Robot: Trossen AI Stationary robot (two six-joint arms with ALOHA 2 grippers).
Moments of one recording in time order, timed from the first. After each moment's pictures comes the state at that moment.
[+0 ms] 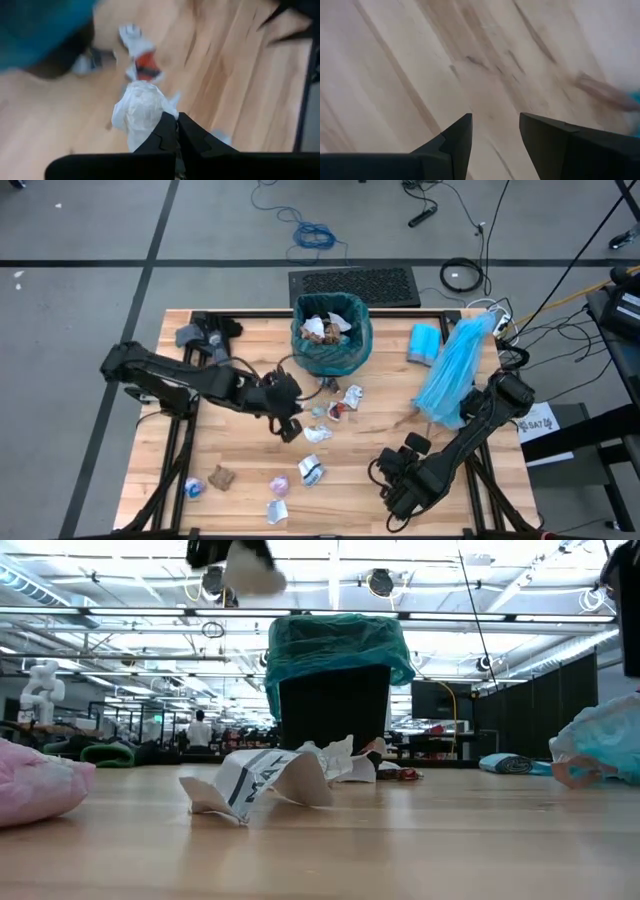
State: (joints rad) left arm -0.25 1.45 1.37 -0.80 -0.26 -0.68; right arm 0.76 1.82 1.37 -1.18 0.34 1.30
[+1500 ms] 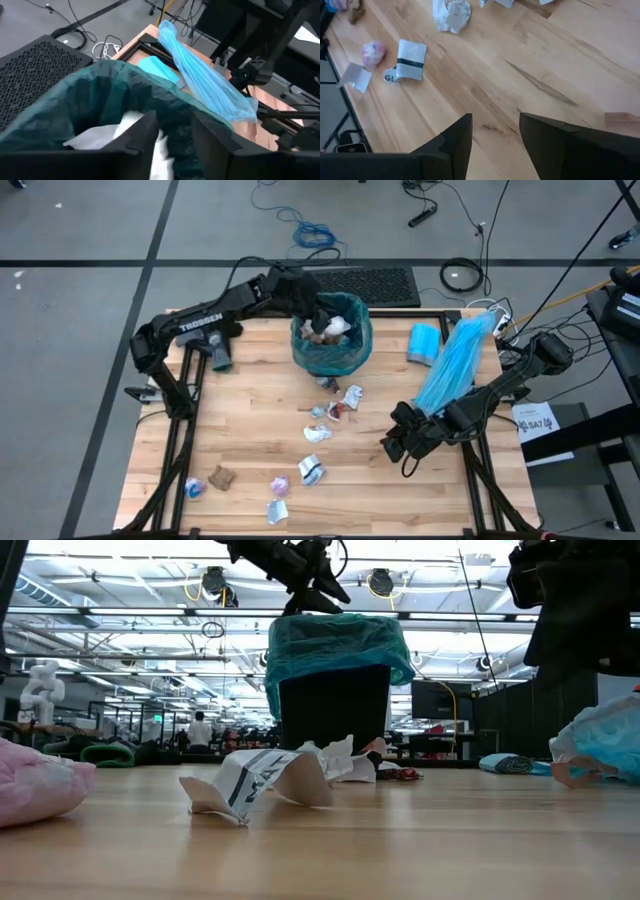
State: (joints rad) left arm 0.47 1.66 1.60 -0.41 0.25 -0.25; right arm 0.56 1.25 0.73 -0.47 0.37 1.37
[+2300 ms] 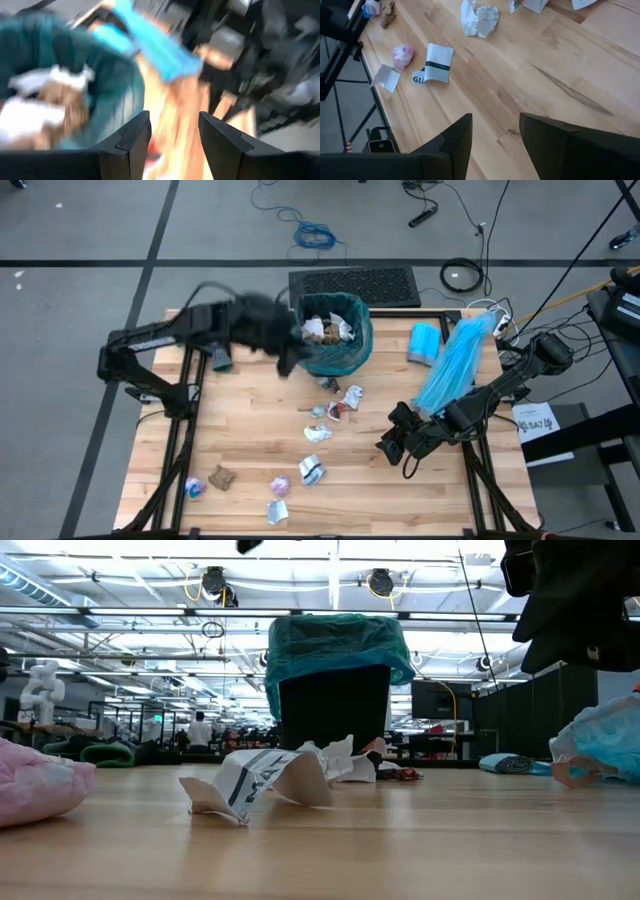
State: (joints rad) left arm 0.16 1.40 1.60 -0.77 0.10 -0.34; right arm 0.56 1.25 0.73 -0.36 0.36 1.33
